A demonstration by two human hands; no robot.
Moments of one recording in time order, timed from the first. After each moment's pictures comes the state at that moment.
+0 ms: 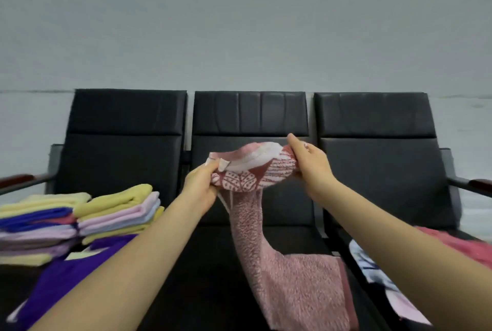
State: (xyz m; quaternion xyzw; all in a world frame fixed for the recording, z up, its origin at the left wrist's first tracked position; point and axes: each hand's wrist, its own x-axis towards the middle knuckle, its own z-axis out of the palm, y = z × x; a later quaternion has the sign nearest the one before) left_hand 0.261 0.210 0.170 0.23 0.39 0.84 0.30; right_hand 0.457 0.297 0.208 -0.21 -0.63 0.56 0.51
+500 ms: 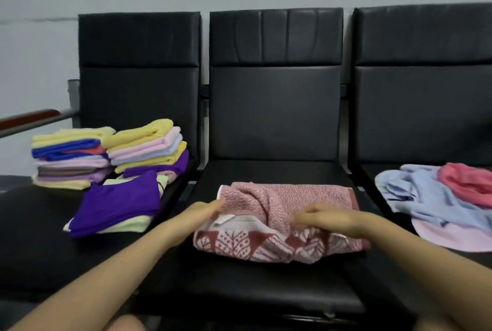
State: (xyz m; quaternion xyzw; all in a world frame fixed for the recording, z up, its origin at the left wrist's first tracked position) left_hand 0.236 0.104 -0.006 0.26 0.80 0.44 0.32; right_hand 0.477 0.279 0.019 -0.21 -0.87 0.45 -0.02
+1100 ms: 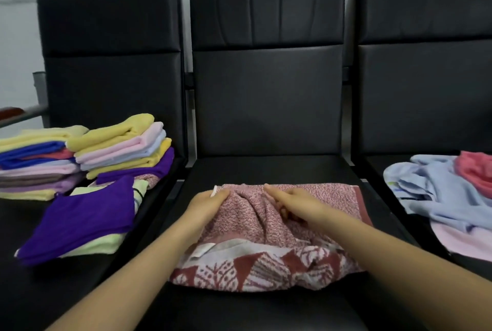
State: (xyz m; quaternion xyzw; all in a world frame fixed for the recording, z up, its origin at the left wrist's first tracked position) left_hand 0.233 0.180 -0.015 0.21 0.77 0.54 0.27; right_hand 0.398 0.311 -0.006 -0.36 -0.77 0.51 0.12
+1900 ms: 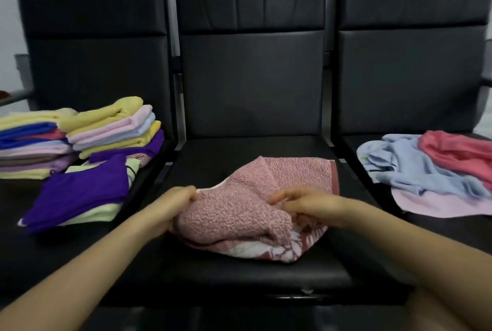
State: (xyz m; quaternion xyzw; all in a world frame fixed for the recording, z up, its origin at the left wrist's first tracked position) left_hand 0.251 0.113 -0.013 0.21 0.80 0.47 0.32; right_hand 0.488 0.282 0.005 -0.28 -0.77 0.58 0.00
